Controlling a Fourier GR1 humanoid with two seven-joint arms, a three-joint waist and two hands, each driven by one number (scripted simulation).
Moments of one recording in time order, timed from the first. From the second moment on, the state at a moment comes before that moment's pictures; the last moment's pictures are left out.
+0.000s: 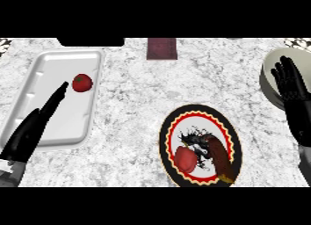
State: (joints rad) left arm -0.11 0.62 -0.31 -1.66 0.05 0.17 0.16; right arm -0.19 -0.58 0.22 -1.57 -0.37 -0.26 -0.22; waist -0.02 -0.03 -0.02
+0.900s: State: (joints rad) left arm -0.08 0.49 -0.07 -1.59 0.19 0.29 0.12; right arm 0.22 -0.95 0.31 -1.99 0.04 -0.40 0.15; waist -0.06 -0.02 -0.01
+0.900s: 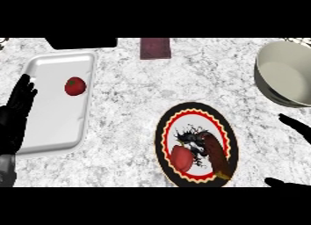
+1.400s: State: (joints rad) left arm -0.10 0.45 -0.05 -1.55 0.18 0.24 0.09; right arm 0.31 -1.05 0.17 -2.31 0.09 -0.34 0.50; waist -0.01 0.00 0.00
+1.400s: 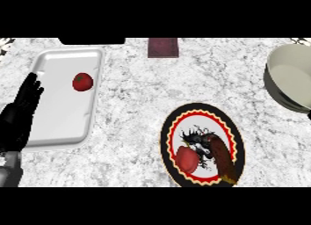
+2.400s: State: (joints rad) left arm -0.20 0.42 -0.04 -1.49 0.15 0.19 0.10; right arm -0.30 -1.00 0.43 -1.99 -0.16 0.25 0.91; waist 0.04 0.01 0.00
